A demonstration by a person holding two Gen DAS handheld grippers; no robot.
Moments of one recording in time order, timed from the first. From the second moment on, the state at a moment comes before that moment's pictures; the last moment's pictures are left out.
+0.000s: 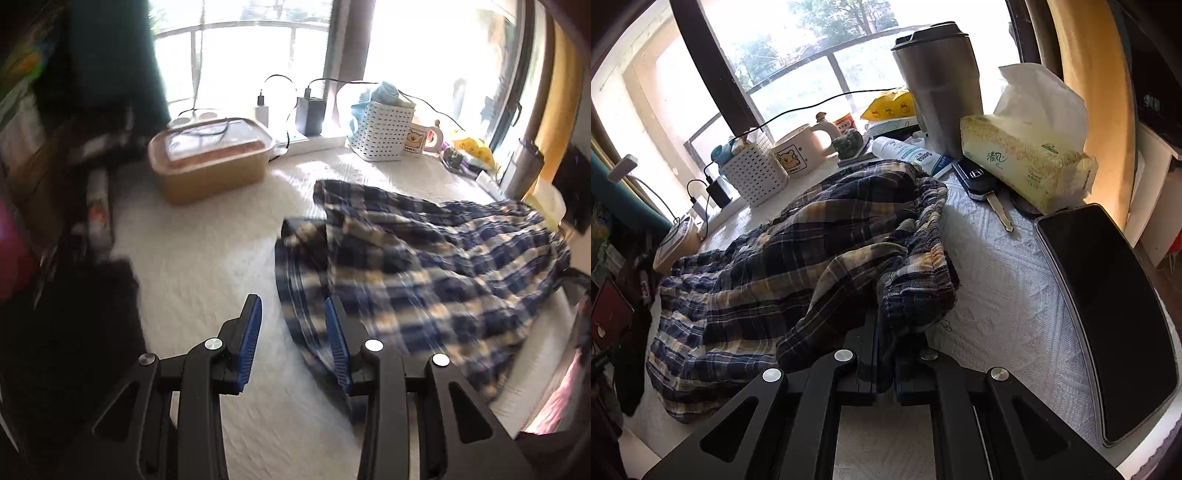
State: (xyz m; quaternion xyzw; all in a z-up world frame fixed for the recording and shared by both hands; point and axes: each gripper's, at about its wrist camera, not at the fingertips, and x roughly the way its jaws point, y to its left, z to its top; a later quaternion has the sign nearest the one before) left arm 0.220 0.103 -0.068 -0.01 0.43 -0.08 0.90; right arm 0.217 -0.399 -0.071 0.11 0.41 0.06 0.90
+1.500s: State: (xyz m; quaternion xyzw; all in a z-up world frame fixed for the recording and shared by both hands) left arm 0.314 0.100 -0.106 -0.09 0.45 -0.17 0.87; right arm 0.268 -0.230 -0.048 0.00 0.40 0.17 0.90
